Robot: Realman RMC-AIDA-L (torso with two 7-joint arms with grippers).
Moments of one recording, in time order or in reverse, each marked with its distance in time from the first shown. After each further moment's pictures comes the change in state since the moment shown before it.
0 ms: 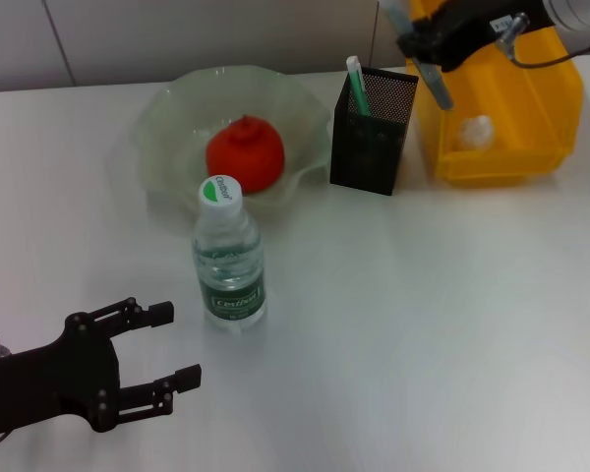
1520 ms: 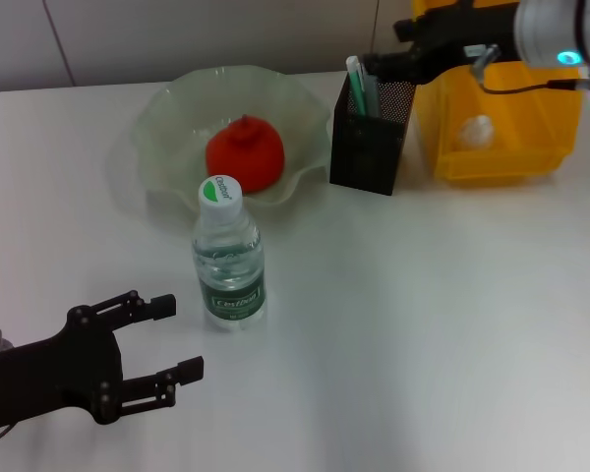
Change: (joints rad) left arm -0.014 -0.001 -0.012 -0.011 -0.001 0.002 -0.005; right arm -0.031 -0.001 0.044 0.324 0.254 0.274 -0.248
